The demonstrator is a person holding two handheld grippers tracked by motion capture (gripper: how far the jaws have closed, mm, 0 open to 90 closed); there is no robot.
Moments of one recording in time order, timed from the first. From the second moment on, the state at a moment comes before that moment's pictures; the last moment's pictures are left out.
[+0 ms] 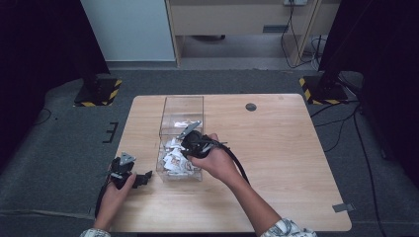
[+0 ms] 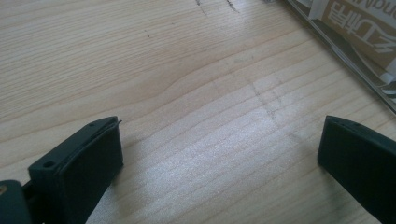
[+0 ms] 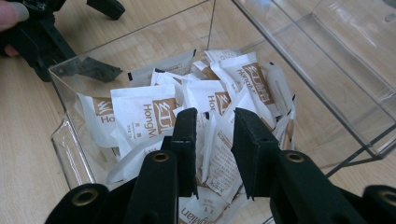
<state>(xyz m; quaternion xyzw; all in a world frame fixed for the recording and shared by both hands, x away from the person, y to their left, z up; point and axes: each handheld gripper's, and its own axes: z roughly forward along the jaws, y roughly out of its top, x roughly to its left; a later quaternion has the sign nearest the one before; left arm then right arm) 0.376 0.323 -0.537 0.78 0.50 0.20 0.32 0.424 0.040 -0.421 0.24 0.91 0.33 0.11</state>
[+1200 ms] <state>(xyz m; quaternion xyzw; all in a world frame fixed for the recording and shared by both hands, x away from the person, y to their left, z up) 0.376 0.323 -0.537 0.78 0.50 0.20 0.32 0.426 0.042 -0.440 0.24 0.92 0.31 0.11</state>
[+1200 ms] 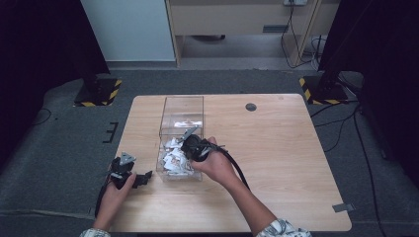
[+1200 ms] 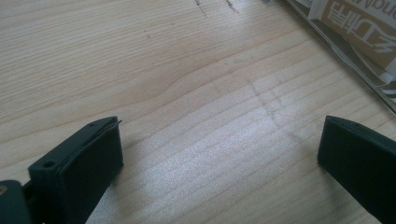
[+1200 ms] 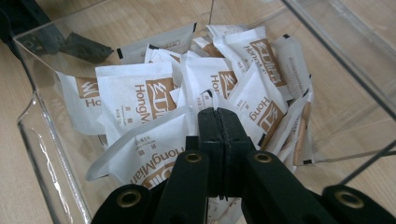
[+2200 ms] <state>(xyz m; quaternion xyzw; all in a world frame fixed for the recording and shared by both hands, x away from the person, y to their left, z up) 0.376 0.323 -0.537 0.78 0.50 0.20 0.32 0.416 0.026 -0.401 0.24 0.89 0.37 0.12</state>
